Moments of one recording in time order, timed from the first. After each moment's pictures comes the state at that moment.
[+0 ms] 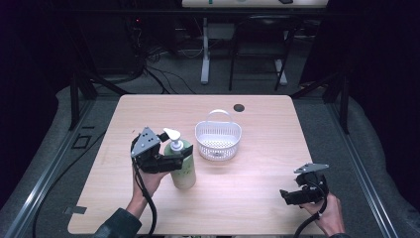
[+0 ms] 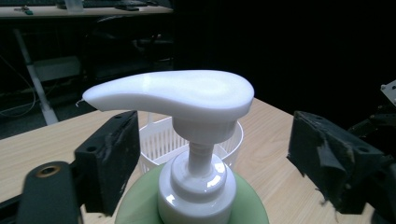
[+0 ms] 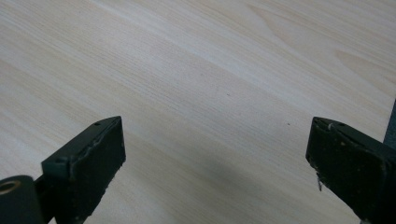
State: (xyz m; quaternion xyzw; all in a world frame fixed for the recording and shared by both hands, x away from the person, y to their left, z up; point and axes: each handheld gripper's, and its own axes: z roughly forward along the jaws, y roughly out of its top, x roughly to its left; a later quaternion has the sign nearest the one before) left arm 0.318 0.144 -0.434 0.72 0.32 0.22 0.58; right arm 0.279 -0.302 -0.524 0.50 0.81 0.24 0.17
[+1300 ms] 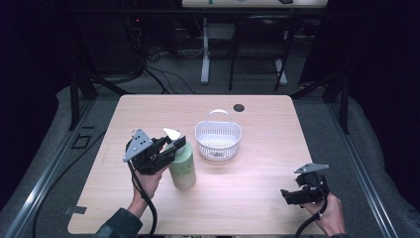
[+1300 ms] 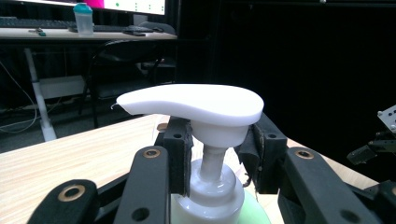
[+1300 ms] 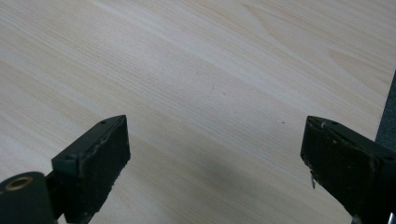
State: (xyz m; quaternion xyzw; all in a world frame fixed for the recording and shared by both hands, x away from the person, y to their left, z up) left arm 0.316 0.153 -0.441 0.68 0.32 0.23 0.62; right arm 0.278 -0.302 -0.523 0.50 0.81 0.23 0.18
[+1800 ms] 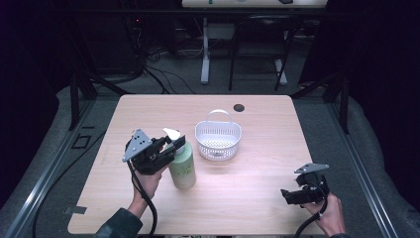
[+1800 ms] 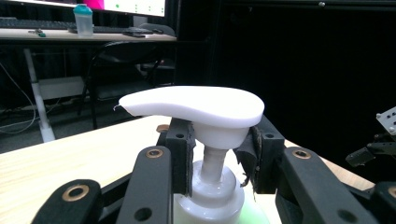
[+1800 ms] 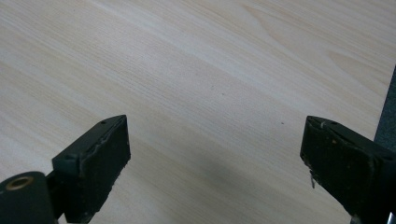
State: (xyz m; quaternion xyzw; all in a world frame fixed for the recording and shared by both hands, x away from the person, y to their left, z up) left arm 0.316 0.154 -0.440 0.67 0.32 0.23 0.63; right arm 0.278 -0.302 -0.523 0.50 0.81 0.23 0.18
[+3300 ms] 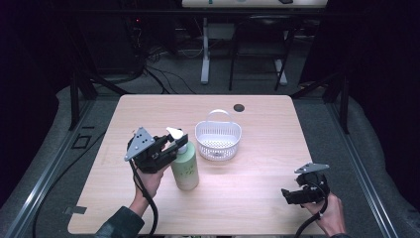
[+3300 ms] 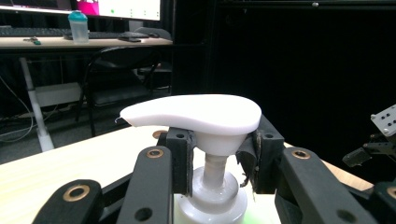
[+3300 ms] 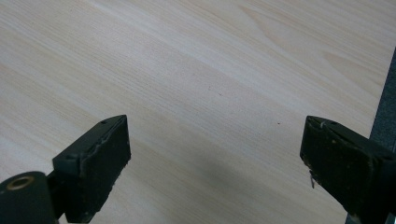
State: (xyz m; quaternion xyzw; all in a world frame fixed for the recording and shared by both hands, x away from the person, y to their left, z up) left arm 0.315 0.147 -0.432 0.68 0.31 0.23 0.63; right arm 0.278 -0.303 -0.522 0.50 0.81 0.23 0.19
